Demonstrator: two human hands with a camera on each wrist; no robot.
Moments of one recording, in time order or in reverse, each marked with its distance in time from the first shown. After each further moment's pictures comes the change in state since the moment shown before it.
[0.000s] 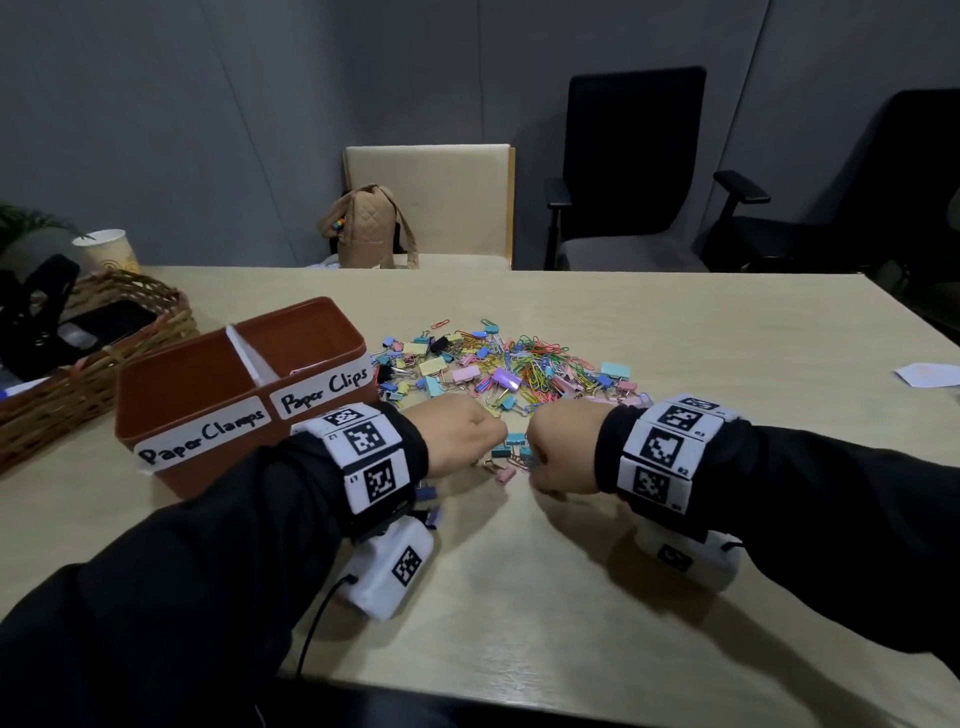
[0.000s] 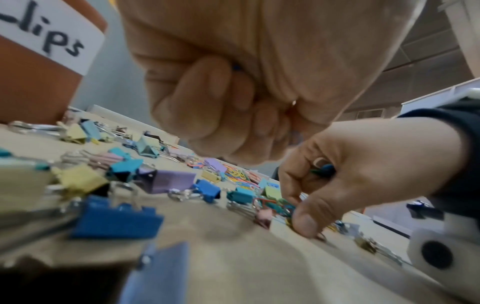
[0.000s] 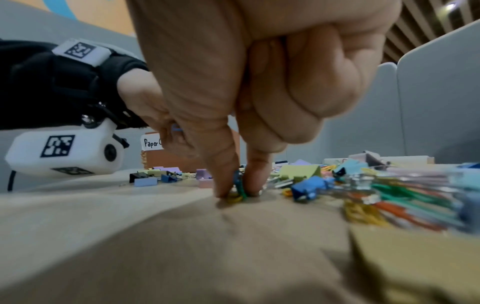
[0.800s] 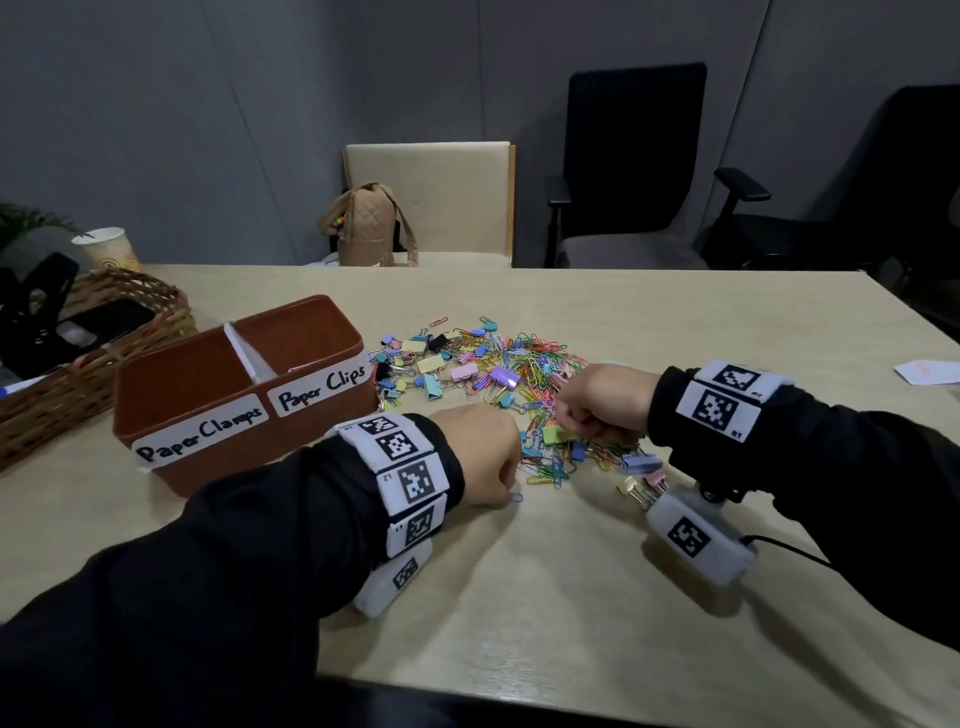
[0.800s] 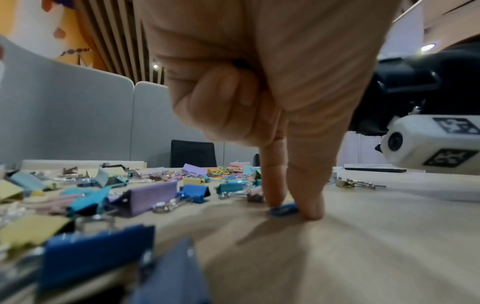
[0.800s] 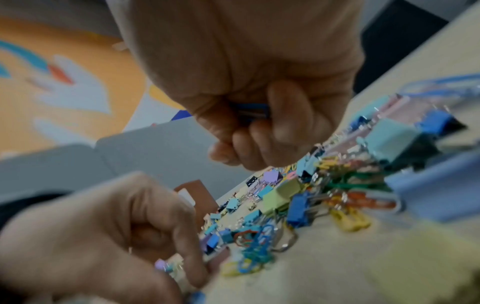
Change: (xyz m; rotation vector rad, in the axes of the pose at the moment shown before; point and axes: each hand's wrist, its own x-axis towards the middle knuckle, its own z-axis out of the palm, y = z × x) left_hand 0.004 0.016 0.017 0.524 -0.046 0.194; right_hand -0.008 0.045 -0.013 1.022 -0.087 0.181
